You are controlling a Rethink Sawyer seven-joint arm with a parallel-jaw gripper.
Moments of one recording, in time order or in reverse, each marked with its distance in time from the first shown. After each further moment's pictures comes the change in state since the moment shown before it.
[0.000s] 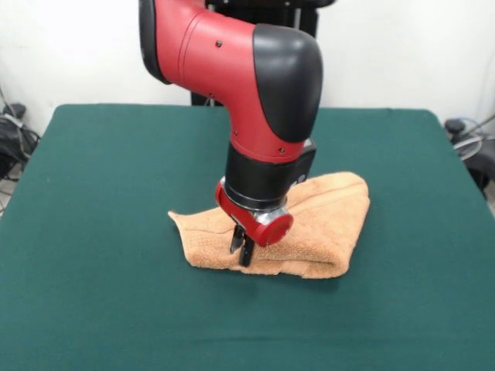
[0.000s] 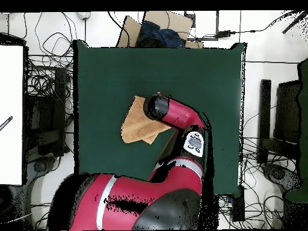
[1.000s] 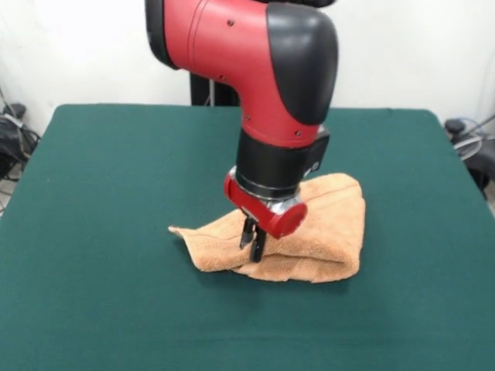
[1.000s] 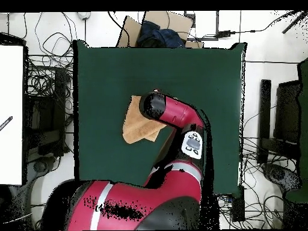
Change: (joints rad) arm 0.014 -0.058 0.013 0.017 -0.024 -0.001 0.000
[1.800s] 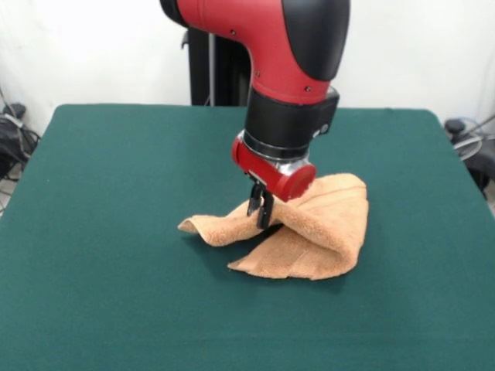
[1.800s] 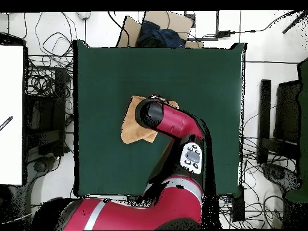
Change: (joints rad) arm 0.010 -0.105 0.000 0.135 0.000 -0.032 0.000
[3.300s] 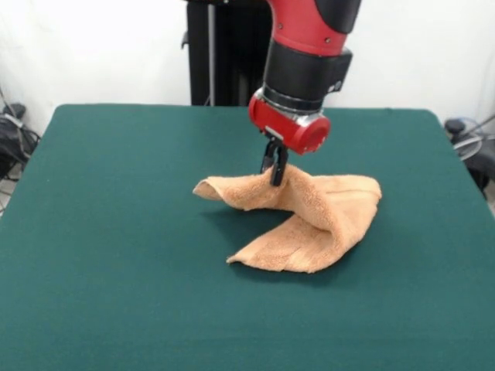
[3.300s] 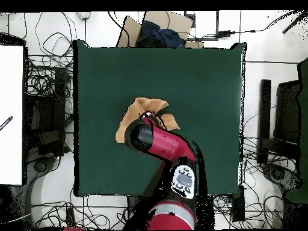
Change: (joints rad) arm 0.040 -0.126 0.002 0.240 -0.019 -0.153 0.000
